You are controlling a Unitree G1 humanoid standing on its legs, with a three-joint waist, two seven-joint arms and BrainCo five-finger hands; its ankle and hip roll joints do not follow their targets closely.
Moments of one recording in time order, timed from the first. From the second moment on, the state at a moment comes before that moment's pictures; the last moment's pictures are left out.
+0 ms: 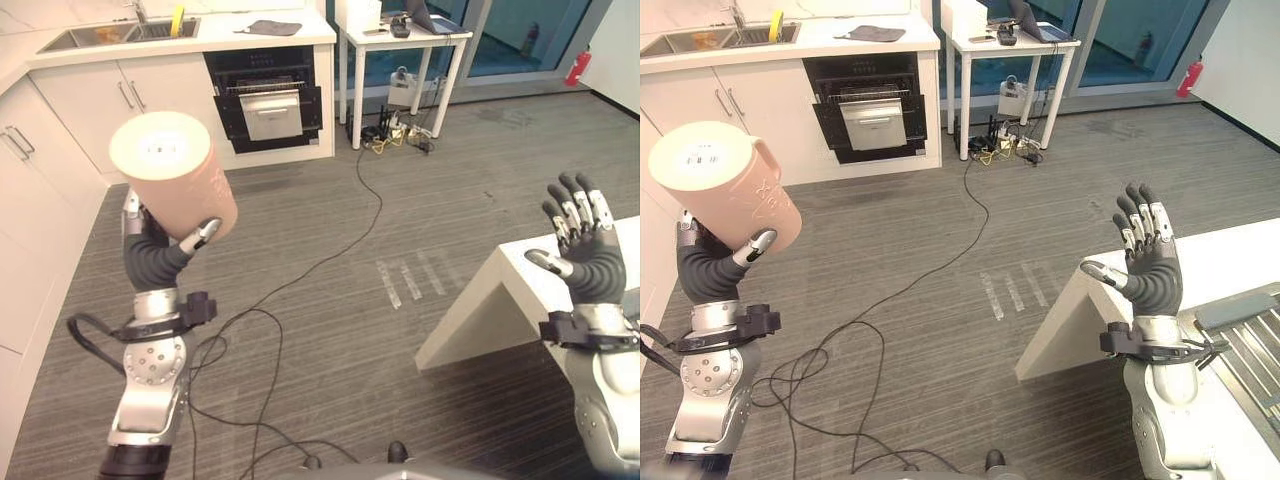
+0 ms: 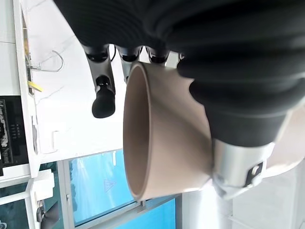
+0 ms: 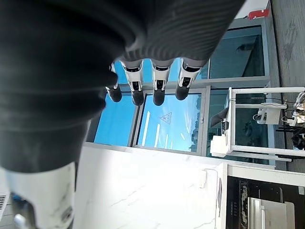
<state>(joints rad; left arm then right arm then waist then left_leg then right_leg) 0.10 0.44 0.10 -0.31 -0.22 -0.41 0.30 0.16 -0.45 -0.17 -0.38 0.43 -0.24 -0.04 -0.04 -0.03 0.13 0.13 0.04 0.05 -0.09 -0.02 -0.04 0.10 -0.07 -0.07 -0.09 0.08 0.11</state>
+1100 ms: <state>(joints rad) -0.02 0.43 0.06 -0.29 -0.37 -0.40 0.23 0.17 -0.44 -0.13 -0.40 0.41 -0.20 0.01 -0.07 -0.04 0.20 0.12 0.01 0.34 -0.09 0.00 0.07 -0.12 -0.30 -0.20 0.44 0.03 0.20</state>
